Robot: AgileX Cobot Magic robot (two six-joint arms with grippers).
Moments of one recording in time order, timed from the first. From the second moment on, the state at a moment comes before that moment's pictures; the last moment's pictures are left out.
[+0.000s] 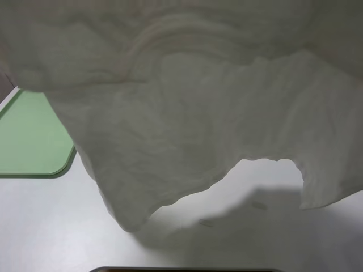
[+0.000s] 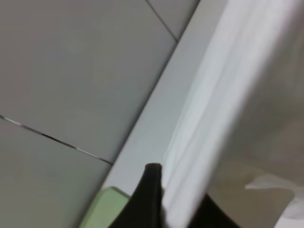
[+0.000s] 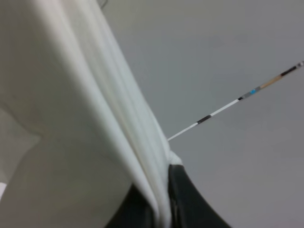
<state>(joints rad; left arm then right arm) -0.44 0.95 -1.60 -0.06 1.16 0.77 0.49 0.82 -1.51 0.00 1.19 -0.75</state>
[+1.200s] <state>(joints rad) -0.45 1.26 -1.32 0.30 0.93 0.73 0.40 1.11 -1.06 -0.33 0.66 -0.66</state>
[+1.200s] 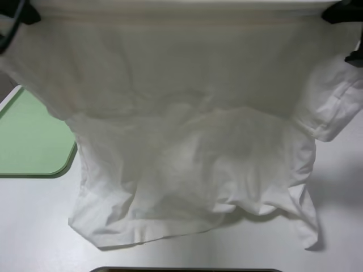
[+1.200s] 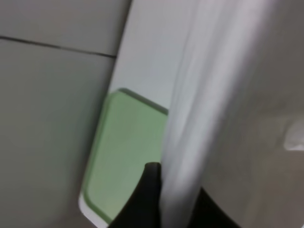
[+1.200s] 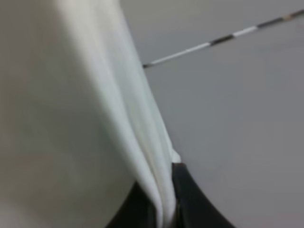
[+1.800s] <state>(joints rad) -0.35 1.61 -1.32 0.36 0.47 0.73 0.14 1.50 -1.06 -0.39 0.06 -0.67</state>
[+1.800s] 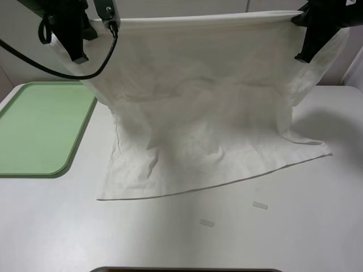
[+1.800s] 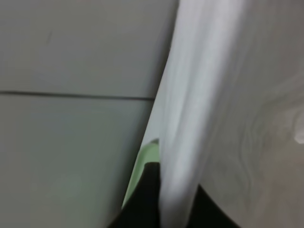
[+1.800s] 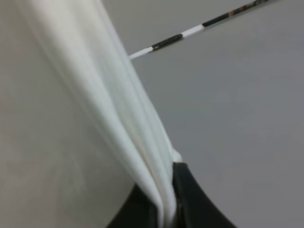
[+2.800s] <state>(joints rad) -0.34 1.81 -1.16 0.31 0.33 0.57 0.08 1.74 -0.96 -0.45 -0.18 -0.68</state>
